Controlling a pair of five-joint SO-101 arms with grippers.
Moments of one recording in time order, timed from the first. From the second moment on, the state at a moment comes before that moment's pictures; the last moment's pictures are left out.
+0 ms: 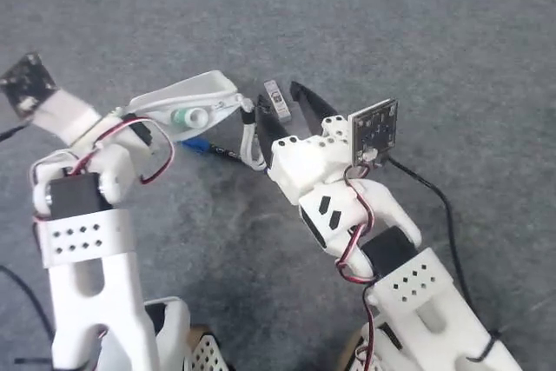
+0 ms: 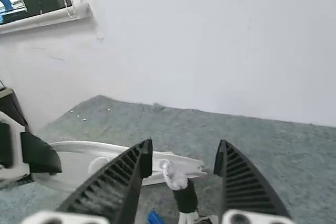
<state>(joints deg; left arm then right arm) -17.8 -41.9 35.5 67.2 36.0 -36.2 -54.4 58.4 9.7 -14.9</state>
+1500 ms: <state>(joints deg) -34.4 -41.9 35.5 66.8 47.3 -30.7 25.3 -3.3 43.5 -6.8</state>
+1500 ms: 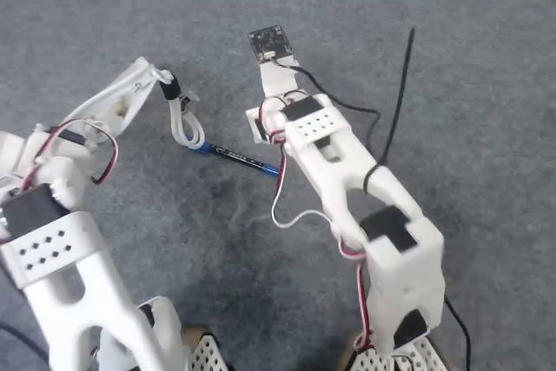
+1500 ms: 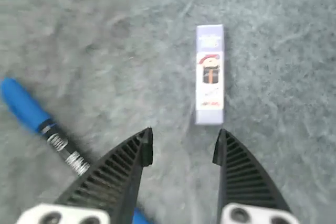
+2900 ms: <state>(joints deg) -34.4 -41.9 35.5 66.8 47.3 -27.5 43.8 -43.0 84.4 0.2</state>
